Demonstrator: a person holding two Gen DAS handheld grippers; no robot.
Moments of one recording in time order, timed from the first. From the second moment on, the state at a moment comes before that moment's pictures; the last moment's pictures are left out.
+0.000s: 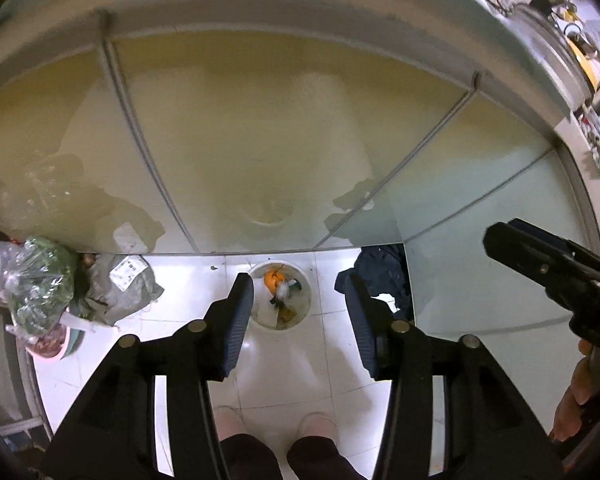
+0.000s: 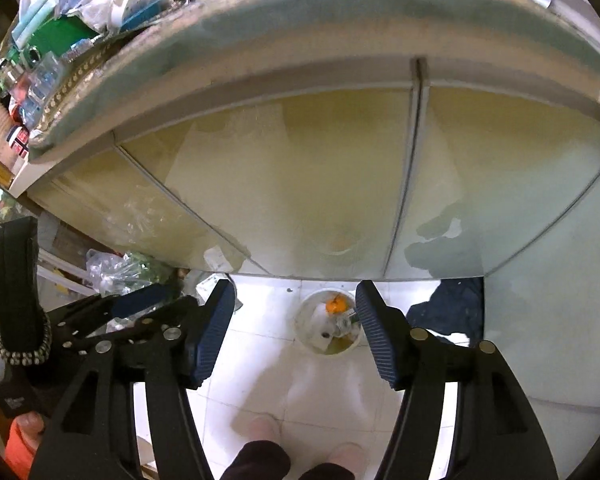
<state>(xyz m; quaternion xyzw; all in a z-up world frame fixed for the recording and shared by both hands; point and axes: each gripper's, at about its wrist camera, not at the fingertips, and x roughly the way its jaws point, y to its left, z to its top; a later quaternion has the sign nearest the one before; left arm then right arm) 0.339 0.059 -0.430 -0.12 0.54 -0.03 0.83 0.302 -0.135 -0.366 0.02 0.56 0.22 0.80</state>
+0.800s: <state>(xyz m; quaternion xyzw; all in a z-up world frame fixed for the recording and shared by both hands) 0.141 0.028 -0.046 -0.08 0.27 -0.05 0.96 0.163 -0.176 -0.034 0.02 0.31 0.23 0.92</state>
